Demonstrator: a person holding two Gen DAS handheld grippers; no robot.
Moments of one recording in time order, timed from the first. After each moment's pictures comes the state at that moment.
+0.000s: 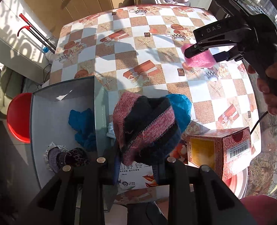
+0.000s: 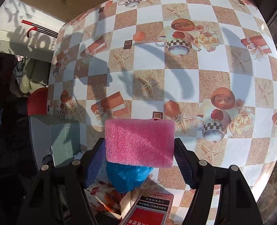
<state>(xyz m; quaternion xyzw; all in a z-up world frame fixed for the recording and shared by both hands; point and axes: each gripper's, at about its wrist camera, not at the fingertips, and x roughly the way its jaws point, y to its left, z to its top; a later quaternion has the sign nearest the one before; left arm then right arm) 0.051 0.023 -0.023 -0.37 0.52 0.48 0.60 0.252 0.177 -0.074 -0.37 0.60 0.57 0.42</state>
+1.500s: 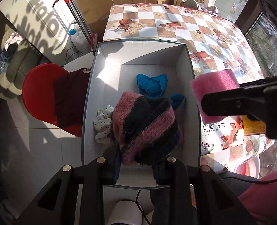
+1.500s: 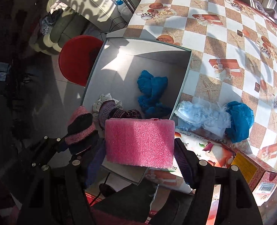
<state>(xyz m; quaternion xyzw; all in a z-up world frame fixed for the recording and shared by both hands) -0.144 -0.026 -0.032 -0.39 0.49 0.52 0.58 -0.017 0.054 -0.010 -0.44 0.53 0.64 0.34</state>
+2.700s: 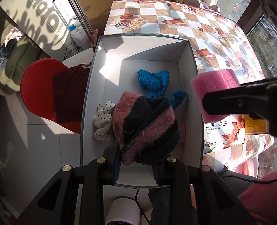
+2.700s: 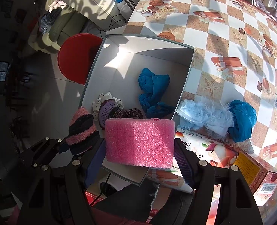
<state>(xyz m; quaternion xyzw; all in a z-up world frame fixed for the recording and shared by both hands) -0.150 -0.026 -0.041 -0.40 0.49 0.51 0.57 -0.021 0.057 -0.016 -0.44 0.54 0.63 0.34</state>
